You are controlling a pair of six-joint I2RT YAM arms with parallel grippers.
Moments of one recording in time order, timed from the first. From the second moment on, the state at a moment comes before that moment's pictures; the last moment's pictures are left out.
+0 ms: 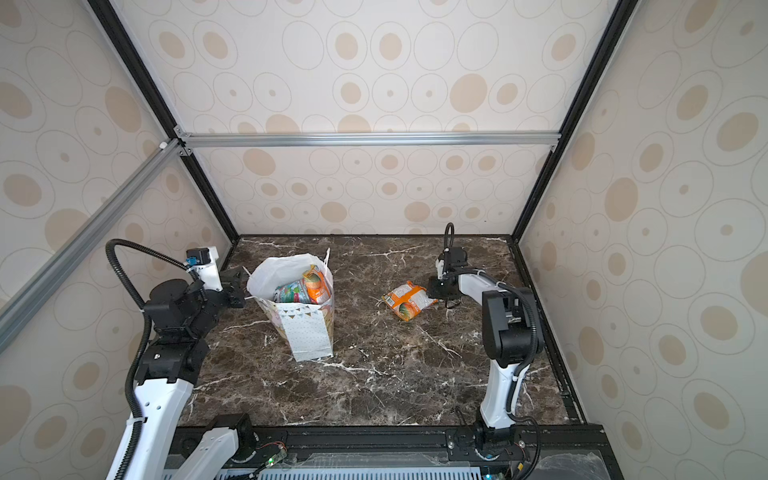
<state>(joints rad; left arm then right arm) 0.07 0.78 0.88 -0.28 0.17 -0.08 0.13 1.96 1.32 -0.46 -0.23 0.20</state>
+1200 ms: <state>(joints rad) 0.07 0.78 0.88 -0.28 0.18 -0.08 0.12 1.83 1.31 -0.52 -0.34 0.19</state>
